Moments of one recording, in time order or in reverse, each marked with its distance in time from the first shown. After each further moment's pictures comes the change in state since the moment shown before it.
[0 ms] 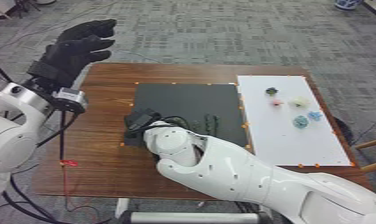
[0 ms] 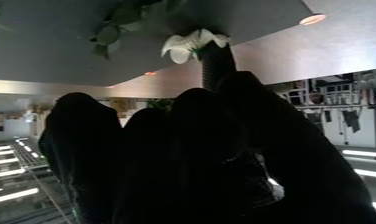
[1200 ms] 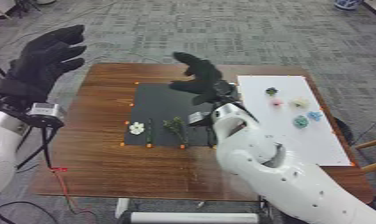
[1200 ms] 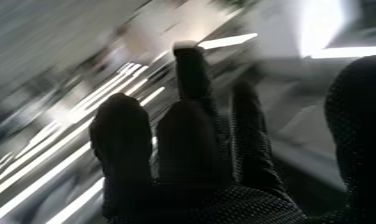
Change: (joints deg) left arm 17.5 -5.1 -15.2 -6.8 0.2 3.4 1.4; right arm -18.9 23.3 26.5 -24.9 6.5 33.4 -0.4
